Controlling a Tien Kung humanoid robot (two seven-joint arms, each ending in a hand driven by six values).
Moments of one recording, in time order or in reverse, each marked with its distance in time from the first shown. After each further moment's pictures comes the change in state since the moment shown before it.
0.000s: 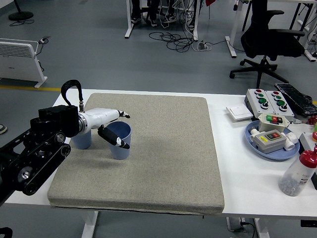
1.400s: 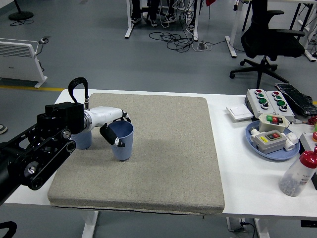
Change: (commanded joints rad) left arm -0.047 0.007 0.017 0.002 -0.018 -0.029 0.018; right arm 0.001 -0.003 -0.005 0.000 0.009 -0.003 0.001
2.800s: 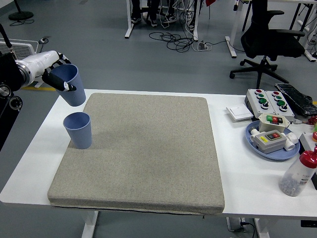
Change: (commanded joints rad) left arm -0.019 0.105 -0.352 -0.069 0.025 -0.001 0.241; right arm -0.005 0.002 0.018 0.000 -0.006 -0.004 0.000
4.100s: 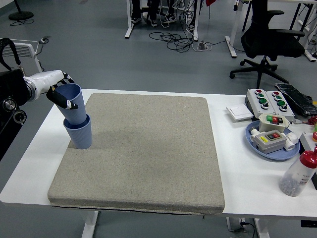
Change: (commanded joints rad) left arm 0.042 0.040 0.115 -0.007 -0.099 0.000 0.040; right arm -0.001 0.002 0.008 0.000 -0.006 -0.001 -0.001
